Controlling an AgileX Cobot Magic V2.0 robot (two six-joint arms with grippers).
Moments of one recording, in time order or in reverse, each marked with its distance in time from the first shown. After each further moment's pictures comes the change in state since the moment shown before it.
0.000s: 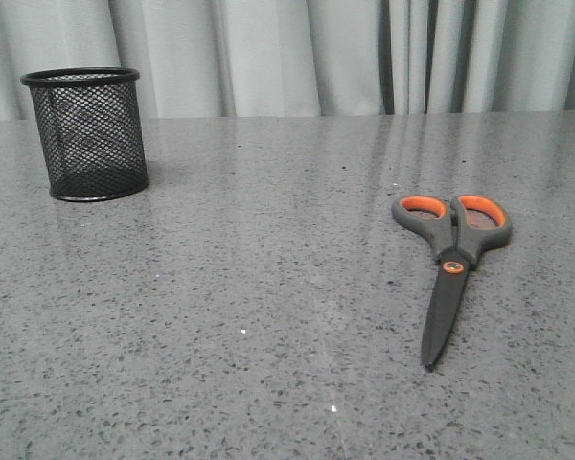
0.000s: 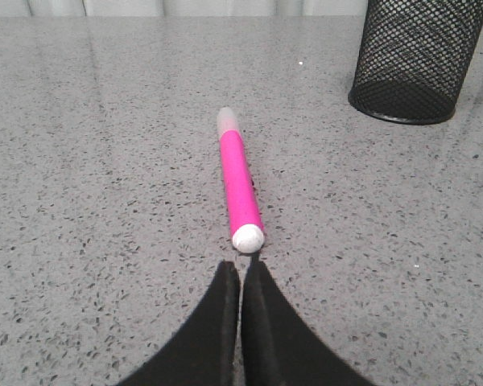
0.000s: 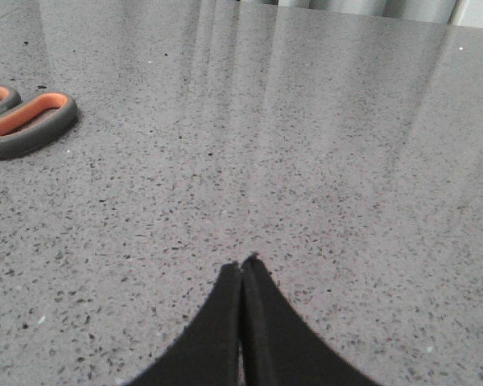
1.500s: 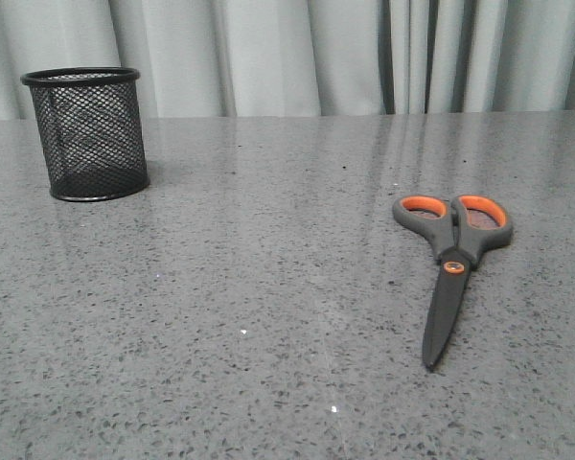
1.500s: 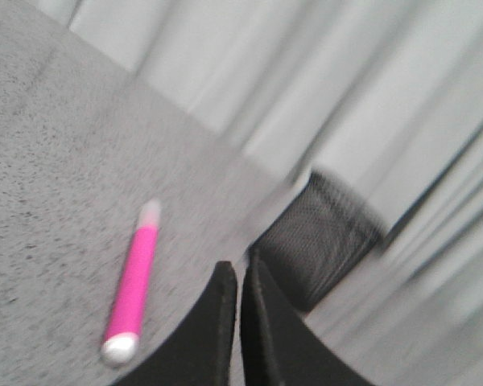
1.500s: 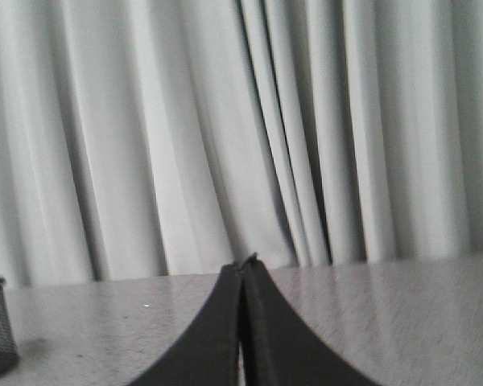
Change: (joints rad) left arm 0.000 0.000 0.000 -0.772 -0.273 0.000; right arm 0.000 0.000 0.000 0.046 -0.582 0.234
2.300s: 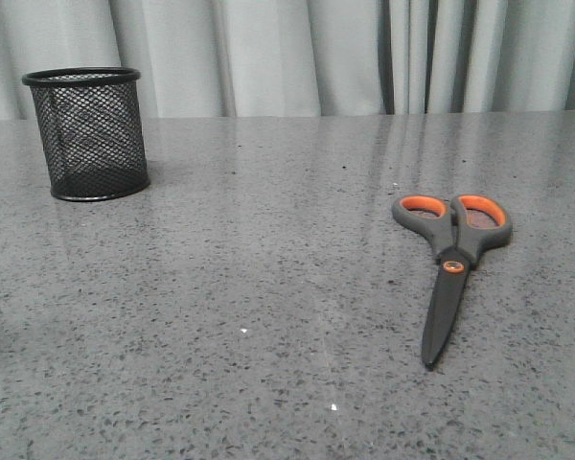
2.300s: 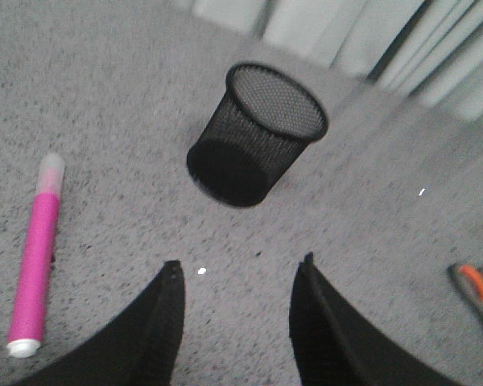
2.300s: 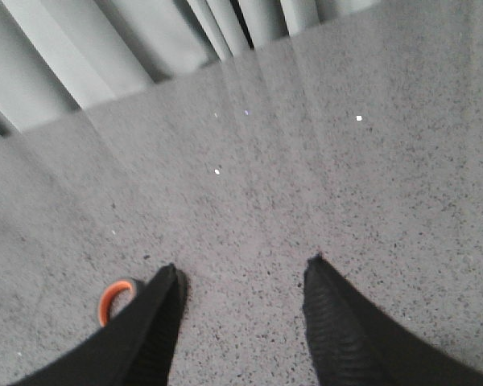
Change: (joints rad) left arm -0.002 0.616 -0.614 0.376 0.596 -0.011; right arm 0.002 0.495 -0.528 0.147 0.705 0.035
